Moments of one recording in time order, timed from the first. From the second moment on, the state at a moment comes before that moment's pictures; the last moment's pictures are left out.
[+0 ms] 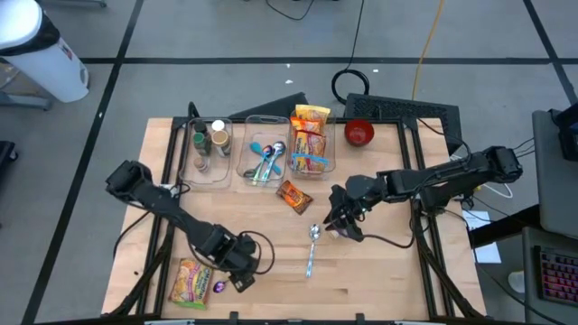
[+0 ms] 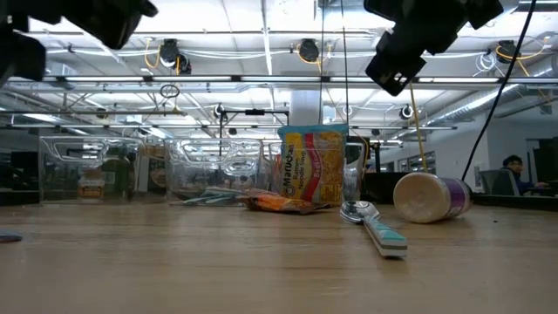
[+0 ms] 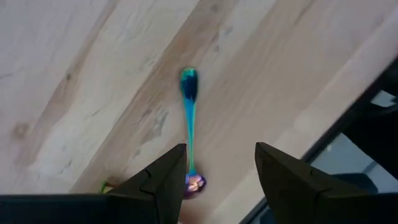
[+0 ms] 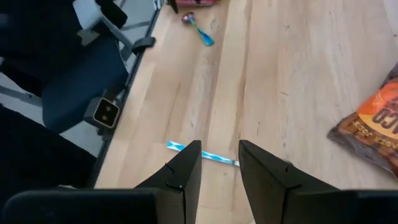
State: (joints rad) left arm -0.58 1.72 1.23 -0.84 0.17 -1.25; right arm 0.13 1.26 0.81 -0.15 -0.31 0.27
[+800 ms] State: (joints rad) left arm -0.69 1.88 1.23 -0.81 0.10 -1.42; right arm 0.11 1.26 0.81 -0.17 -0.31 0.21
